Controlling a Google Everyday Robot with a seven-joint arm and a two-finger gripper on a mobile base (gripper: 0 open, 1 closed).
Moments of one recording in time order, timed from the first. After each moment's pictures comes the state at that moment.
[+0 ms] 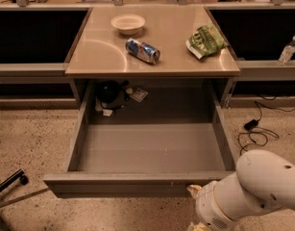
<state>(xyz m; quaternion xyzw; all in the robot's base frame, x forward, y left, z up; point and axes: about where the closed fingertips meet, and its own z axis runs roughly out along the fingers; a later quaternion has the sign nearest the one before) 0.298 -0.097 0.637 -0.55 0.79 0.24 0.14</state>
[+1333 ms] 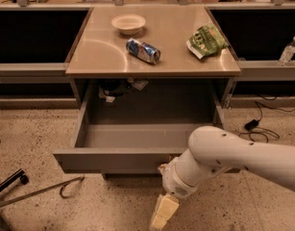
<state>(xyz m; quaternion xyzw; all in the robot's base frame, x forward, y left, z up) 0.372 -0.031 0.607 -0.60 0.75 0.24 0.13</state>
